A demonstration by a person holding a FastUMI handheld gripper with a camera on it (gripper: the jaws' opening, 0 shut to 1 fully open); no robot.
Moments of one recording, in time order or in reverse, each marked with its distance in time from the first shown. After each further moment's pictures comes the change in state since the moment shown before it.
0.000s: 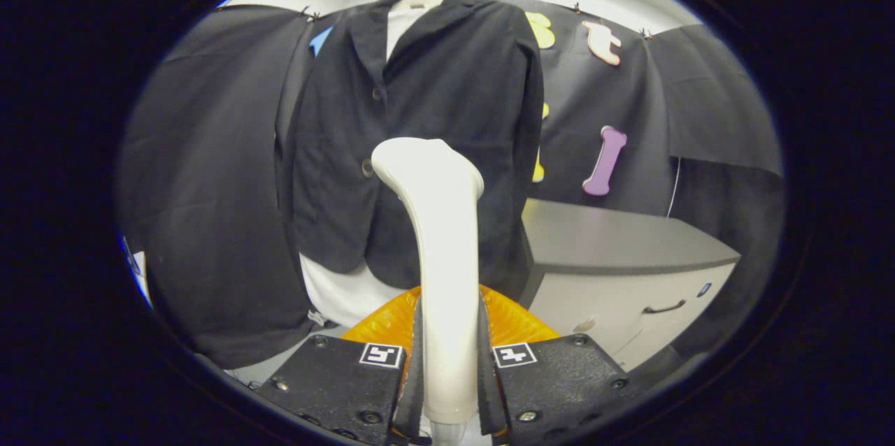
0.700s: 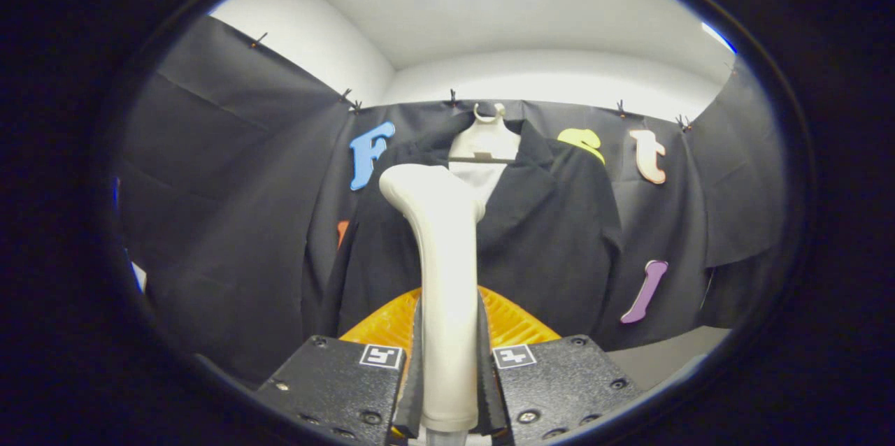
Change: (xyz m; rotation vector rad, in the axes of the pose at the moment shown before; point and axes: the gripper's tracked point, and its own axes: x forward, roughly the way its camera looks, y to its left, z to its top) arm 0.019 0.117 0.221 -0.068 -0.482 0.128
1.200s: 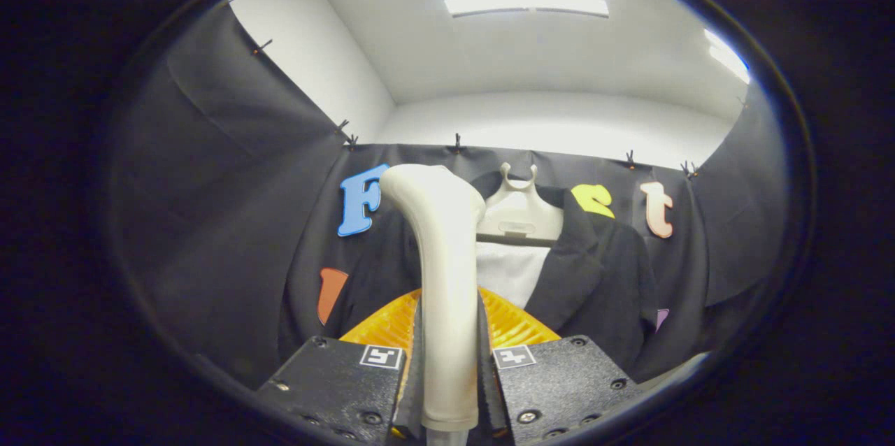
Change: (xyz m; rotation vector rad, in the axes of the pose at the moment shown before) arm 0.087 0.044 0.086 -0.082 -0.205 -0.059
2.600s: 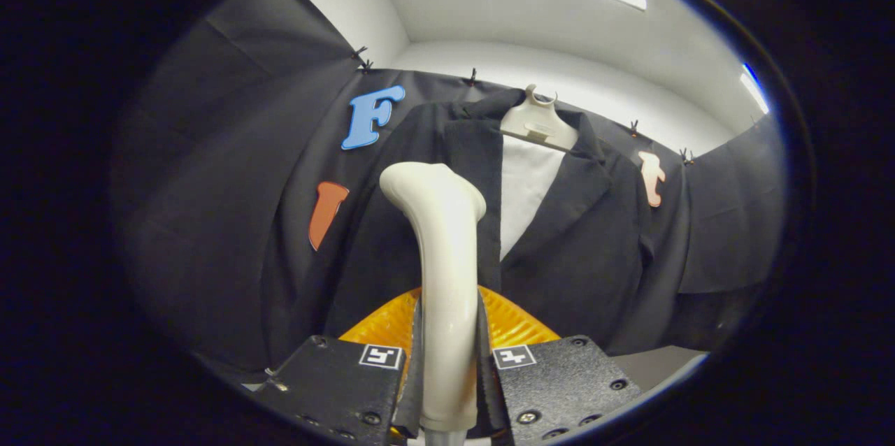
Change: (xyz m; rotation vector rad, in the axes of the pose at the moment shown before) arm -0.081 0.017 -0.128 -0.121 0.322 -0.043
